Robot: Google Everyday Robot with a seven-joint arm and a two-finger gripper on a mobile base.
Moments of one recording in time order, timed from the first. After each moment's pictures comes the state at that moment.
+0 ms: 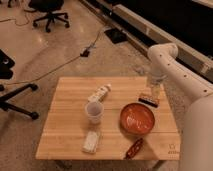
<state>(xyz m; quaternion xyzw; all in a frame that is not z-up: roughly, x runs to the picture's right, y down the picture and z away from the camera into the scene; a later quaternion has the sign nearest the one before) 0.270 0.011 0.824 -0.35 -0.01 -0.06 0.93</state>
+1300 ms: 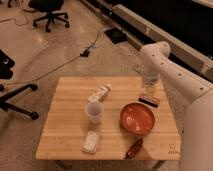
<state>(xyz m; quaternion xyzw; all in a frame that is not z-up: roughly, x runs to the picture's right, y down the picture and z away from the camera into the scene) 0.241 0.011 0.807 -0.36 0.00 -0.09 0.93</state>
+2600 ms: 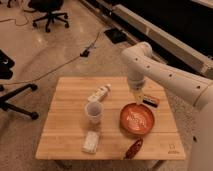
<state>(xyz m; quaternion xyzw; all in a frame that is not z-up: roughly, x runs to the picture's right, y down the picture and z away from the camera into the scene) 0.135 0.035 0.750 -0.36 0.01 -0.16 0.92</state>
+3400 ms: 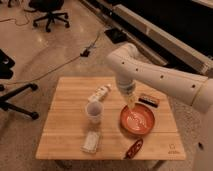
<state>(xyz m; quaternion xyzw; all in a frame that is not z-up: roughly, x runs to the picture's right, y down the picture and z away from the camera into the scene) 0.108 0.050 0.710 -0.37 0.02 -0.19 0.91</state>
